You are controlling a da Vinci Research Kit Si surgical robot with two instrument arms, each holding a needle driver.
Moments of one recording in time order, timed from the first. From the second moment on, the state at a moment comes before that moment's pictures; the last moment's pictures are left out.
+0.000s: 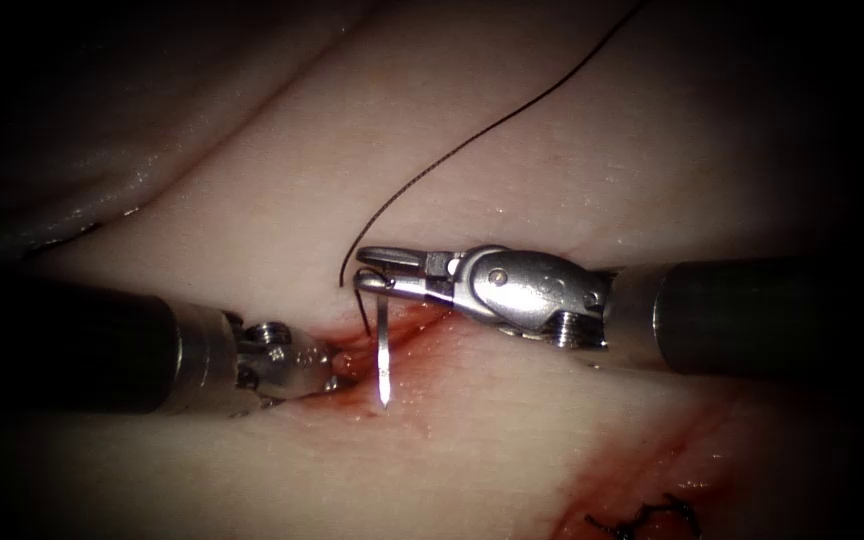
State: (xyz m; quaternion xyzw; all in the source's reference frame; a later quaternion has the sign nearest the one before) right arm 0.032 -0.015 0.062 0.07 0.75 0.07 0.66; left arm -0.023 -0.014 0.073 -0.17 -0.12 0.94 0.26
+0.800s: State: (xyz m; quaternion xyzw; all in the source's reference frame) right arm 0.033 -0.017 0.065 0.03 0.75 0.00 0.67; left arm -0.025 -0.014 0.071 -0.19 -0.15 0.93 0.26
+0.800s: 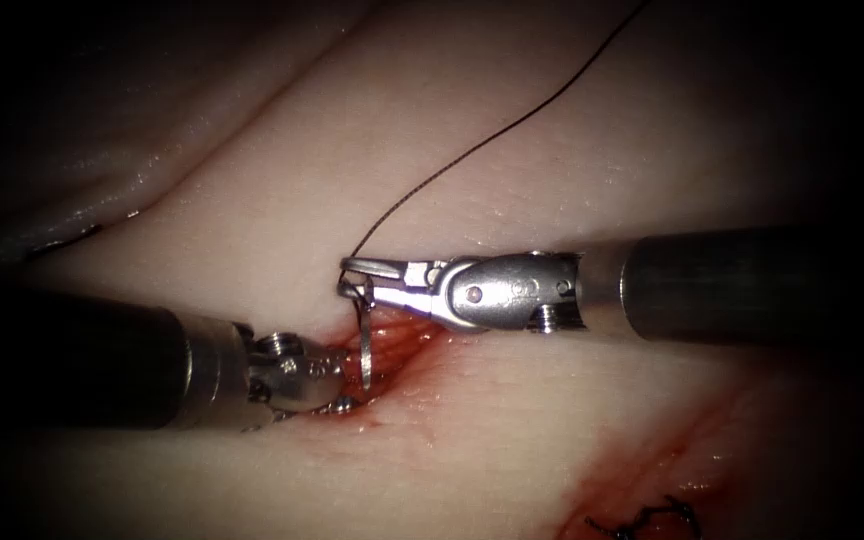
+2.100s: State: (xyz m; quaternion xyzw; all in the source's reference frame) right arm 0.033 -0.016 0.066 0.06 0.73 0.04 0.68; left arm -0.027 -0.017 0.062 -0.26 -0.08 0.93 0.25
